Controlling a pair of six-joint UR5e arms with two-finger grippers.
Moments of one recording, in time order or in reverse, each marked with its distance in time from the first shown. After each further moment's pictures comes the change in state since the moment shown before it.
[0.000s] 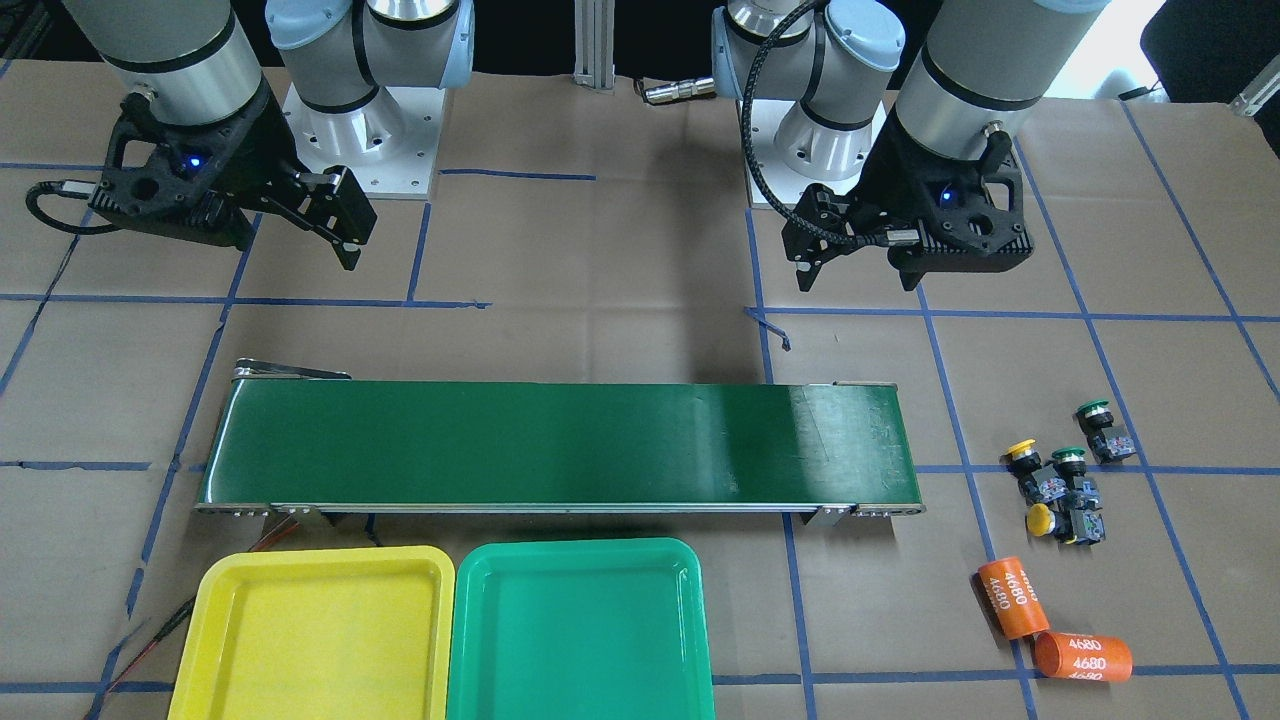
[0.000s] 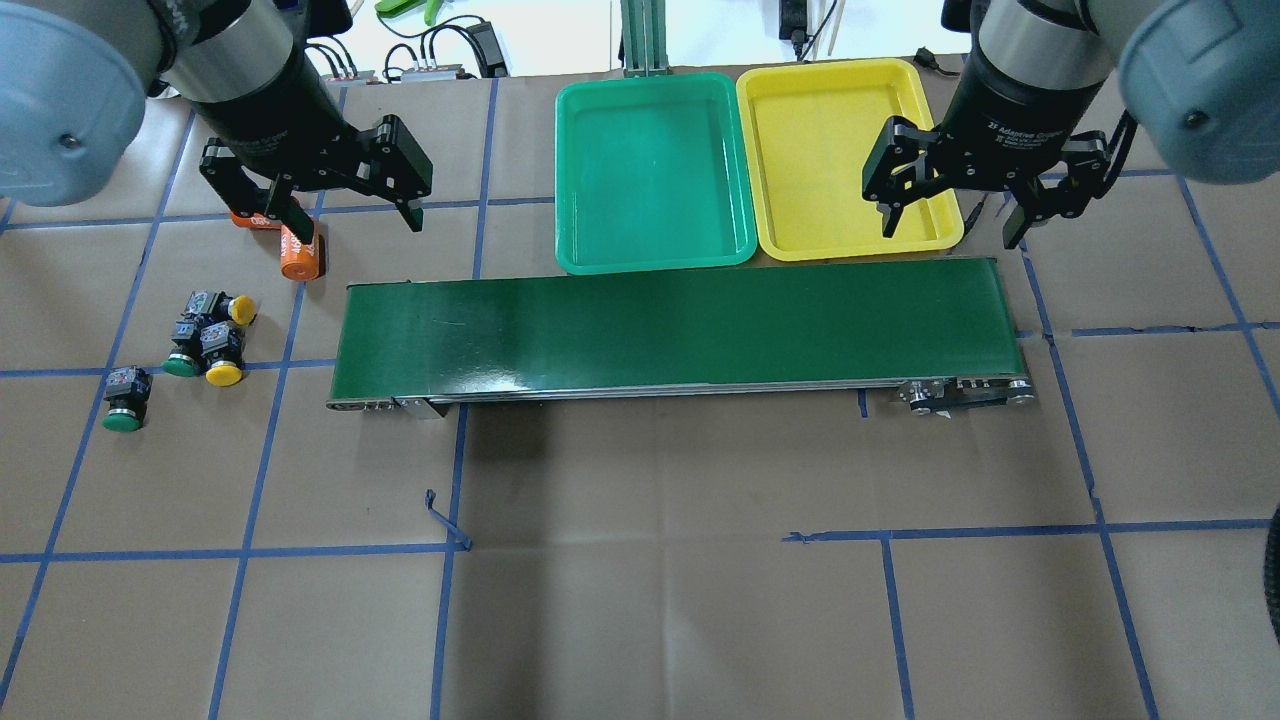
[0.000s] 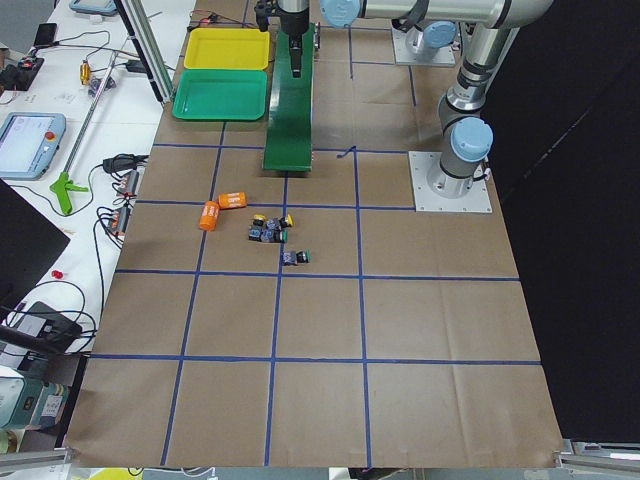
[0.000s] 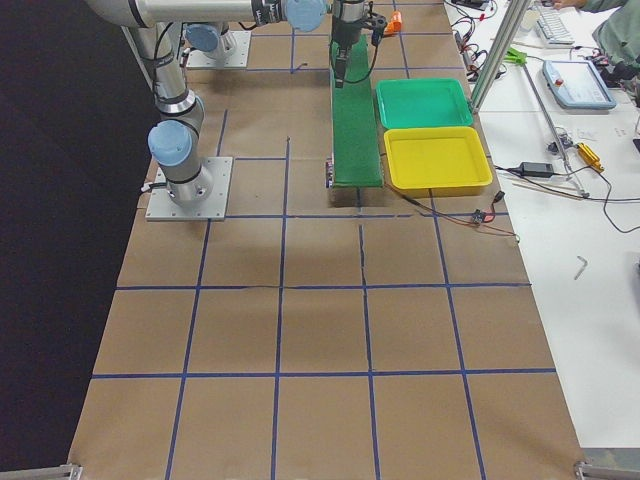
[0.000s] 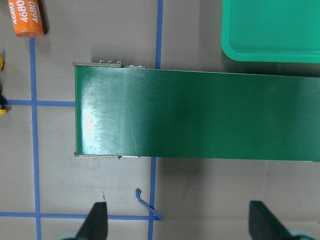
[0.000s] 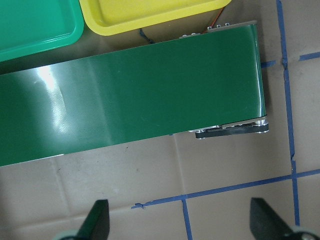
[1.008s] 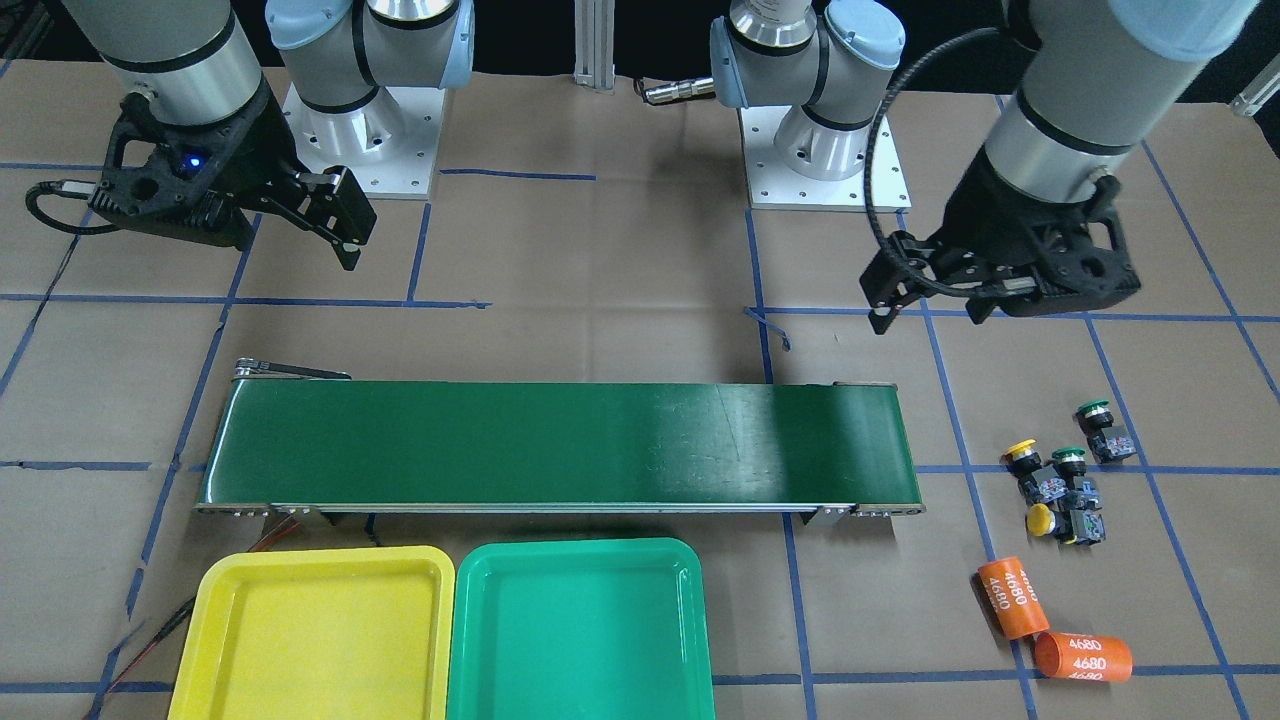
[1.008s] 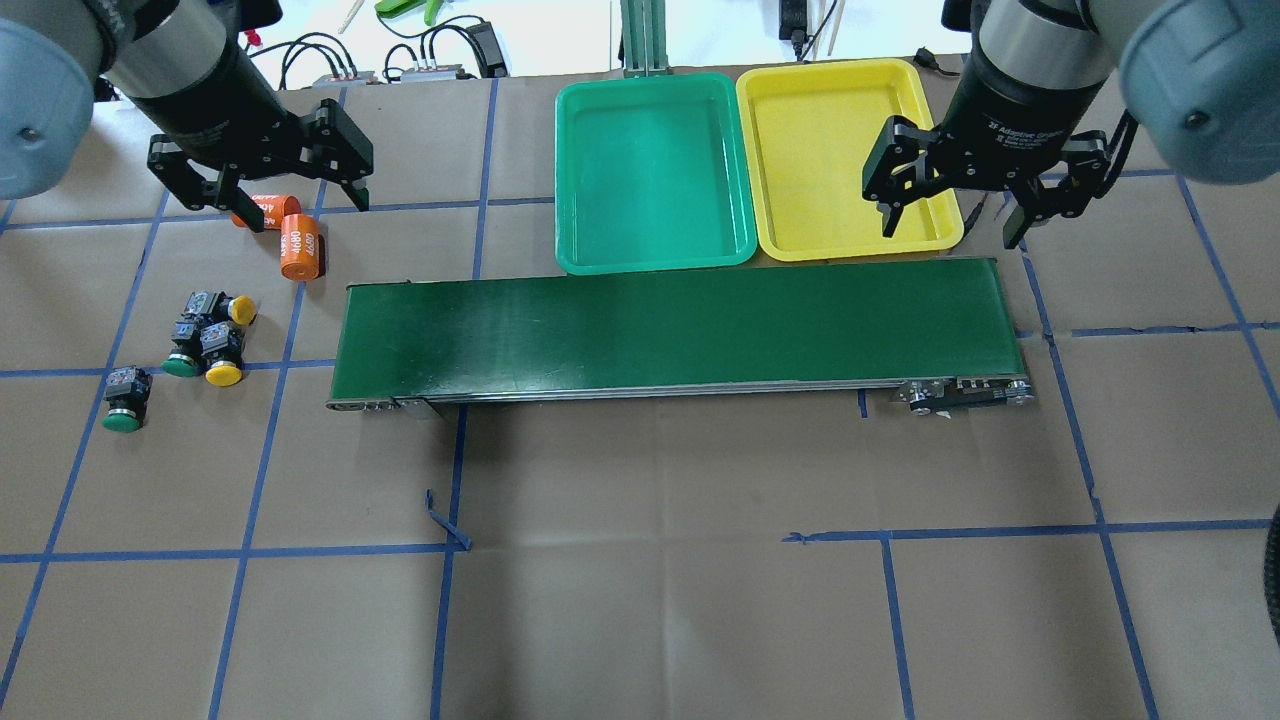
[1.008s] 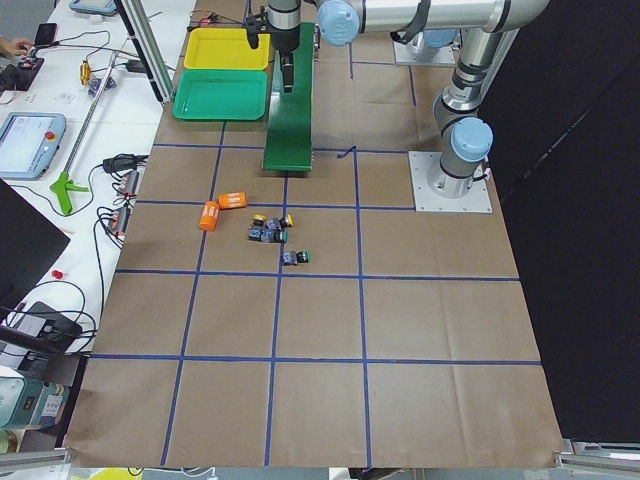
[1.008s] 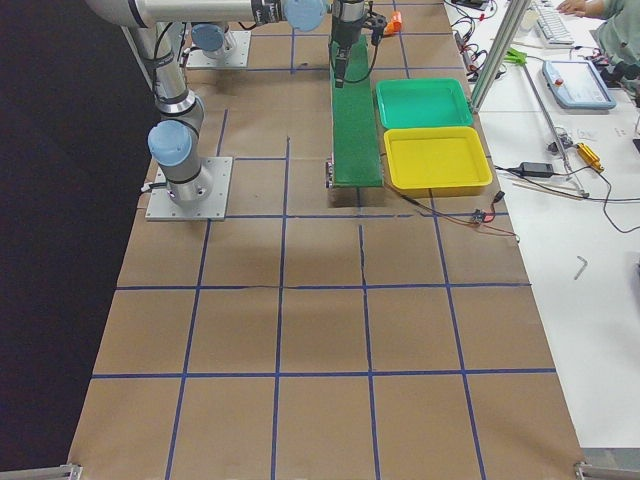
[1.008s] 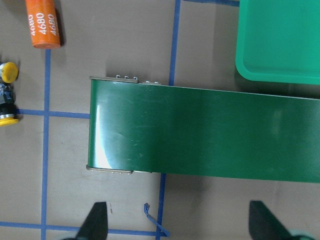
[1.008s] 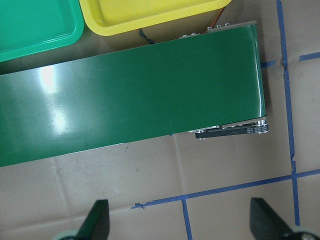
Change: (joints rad) left arm 0.147 -0.020 -0.022 0.086 -0.007 0.009; right arm 0.000 0.000 0.000 0.000 0.000 0.000
